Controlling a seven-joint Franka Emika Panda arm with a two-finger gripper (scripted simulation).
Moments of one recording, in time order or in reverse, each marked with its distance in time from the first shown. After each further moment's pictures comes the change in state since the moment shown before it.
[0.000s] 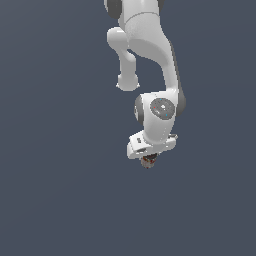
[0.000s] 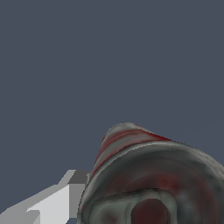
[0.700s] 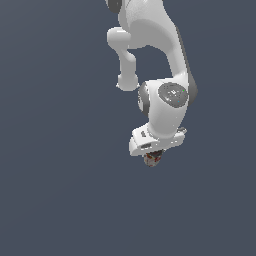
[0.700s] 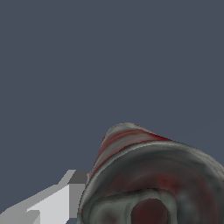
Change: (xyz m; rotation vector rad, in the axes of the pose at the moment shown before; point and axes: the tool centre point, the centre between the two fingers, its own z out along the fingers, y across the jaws) arm 0.018 -0.004 -0.059 0.001 -0.003 0.000
